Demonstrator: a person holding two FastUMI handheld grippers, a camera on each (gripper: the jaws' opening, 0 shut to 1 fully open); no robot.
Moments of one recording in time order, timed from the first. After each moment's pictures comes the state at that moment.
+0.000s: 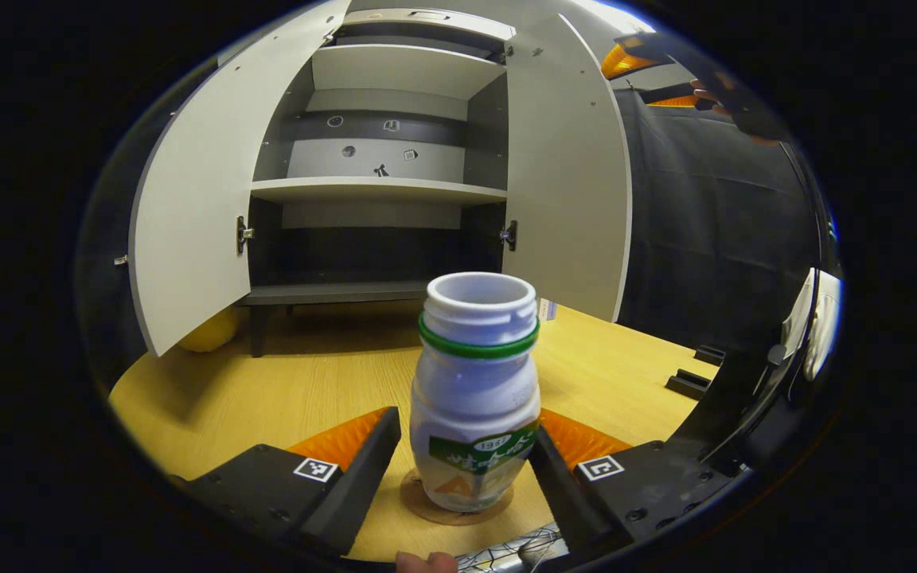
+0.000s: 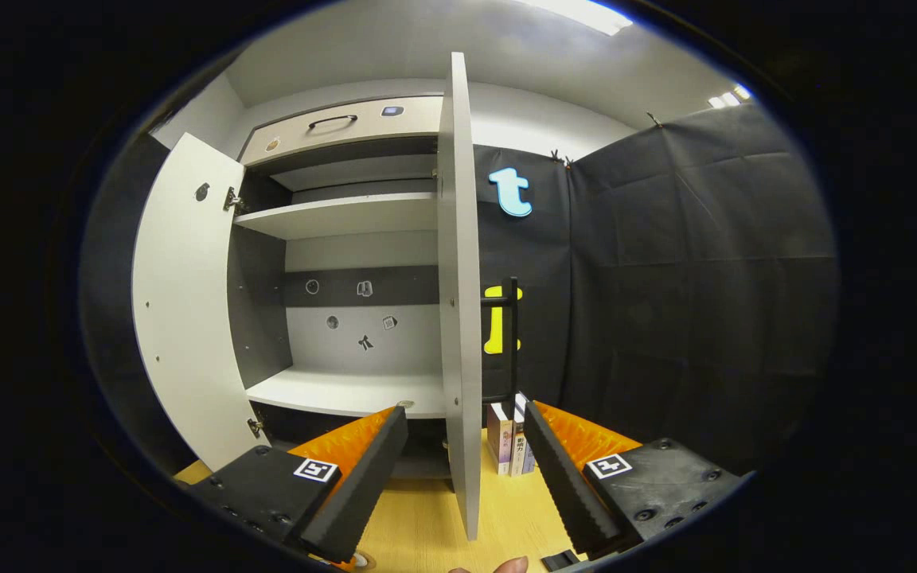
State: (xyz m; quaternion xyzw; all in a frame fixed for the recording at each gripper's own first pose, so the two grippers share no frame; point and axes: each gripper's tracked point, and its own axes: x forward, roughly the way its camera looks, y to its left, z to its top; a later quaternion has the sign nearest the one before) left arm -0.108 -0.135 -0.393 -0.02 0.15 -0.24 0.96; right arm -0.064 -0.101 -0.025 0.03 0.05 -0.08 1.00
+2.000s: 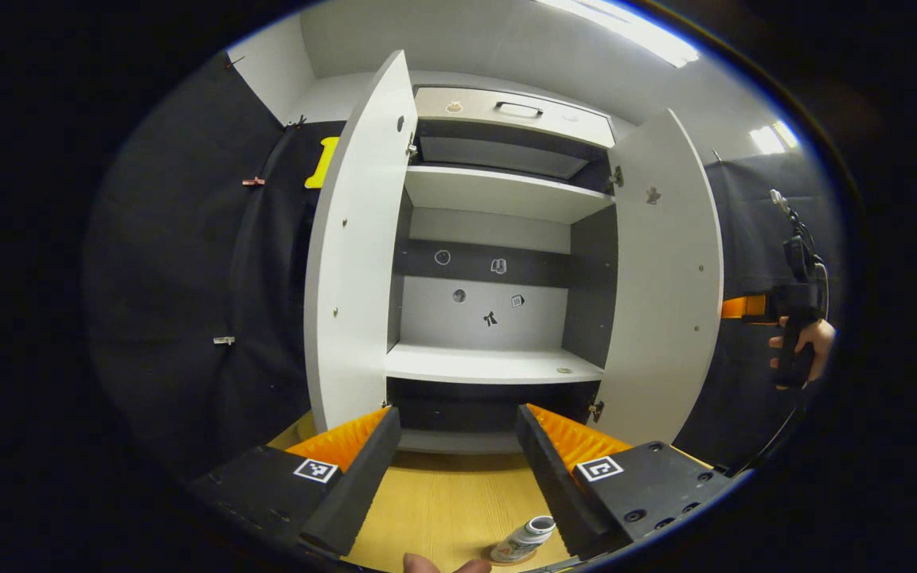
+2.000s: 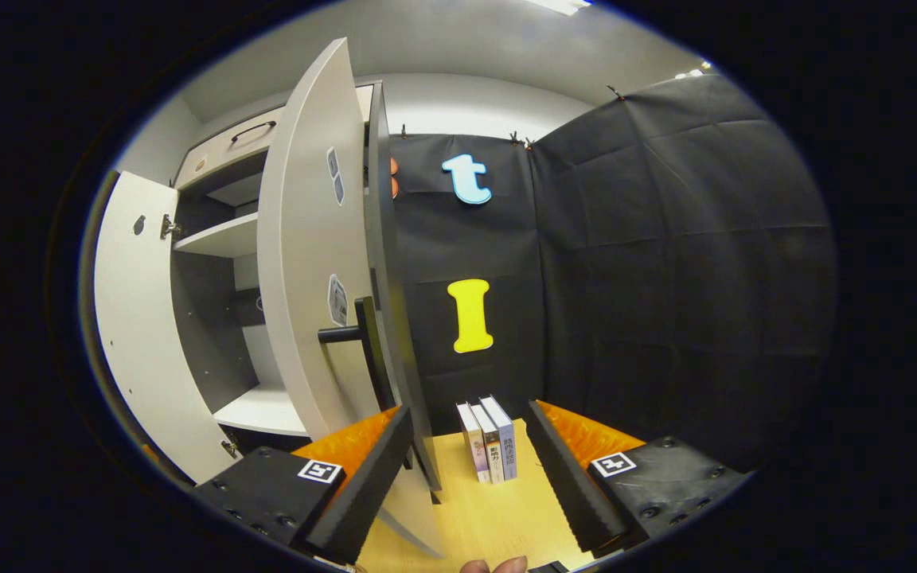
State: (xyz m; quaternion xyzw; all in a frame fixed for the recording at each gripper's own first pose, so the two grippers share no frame) left arm -0.090 0.002 -0.082 -0.06 0.04 -0.05 1.00; right arm -0.011 -0.187 -0.025 0.08 0.06 -0.11 0.99
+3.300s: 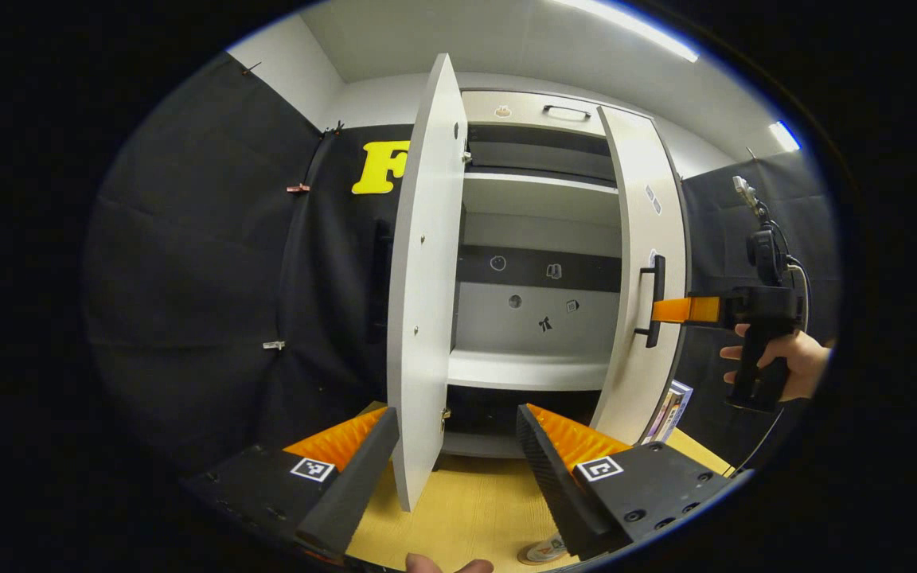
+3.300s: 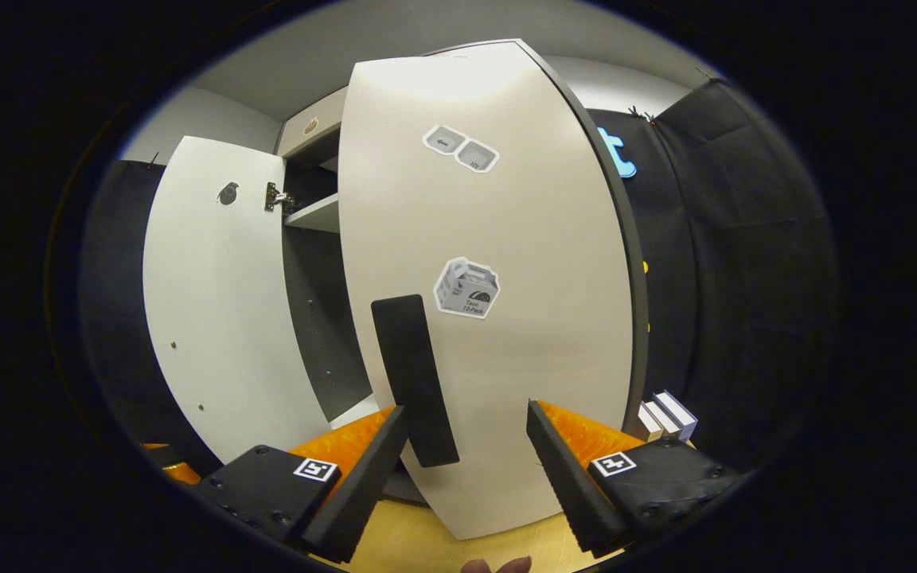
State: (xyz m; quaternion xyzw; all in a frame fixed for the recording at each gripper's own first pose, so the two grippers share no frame) left arm -0.092 0.066 -0.071 -0.05 0.05 0.04 1.00; right arm 0.087 0.039 -0.040 0.10 0.07 0.10 0.99
